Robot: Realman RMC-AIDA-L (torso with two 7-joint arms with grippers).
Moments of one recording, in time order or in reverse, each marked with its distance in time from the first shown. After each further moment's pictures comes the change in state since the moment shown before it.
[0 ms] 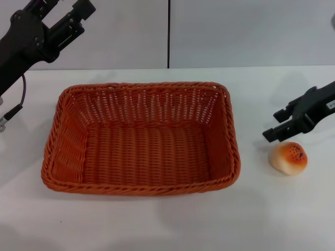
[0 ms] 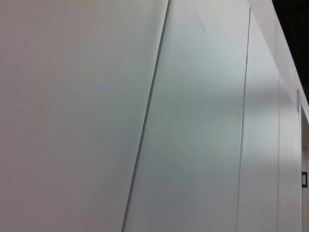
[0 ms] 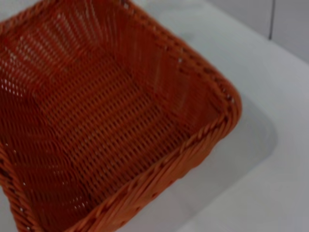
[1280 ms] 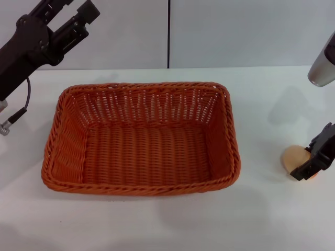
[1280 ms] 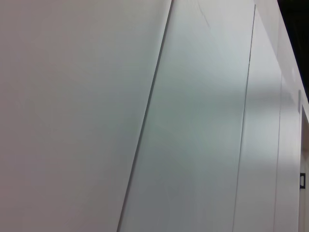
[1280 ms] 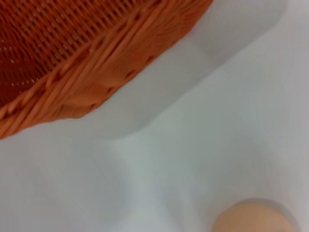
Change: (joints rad) left arm -0.004 0.001 0.012 -0.025 0.000 -0.006 -0.008; right arm 0.004 0.038 -0.106 0.059 -0.265 0.013 0.033
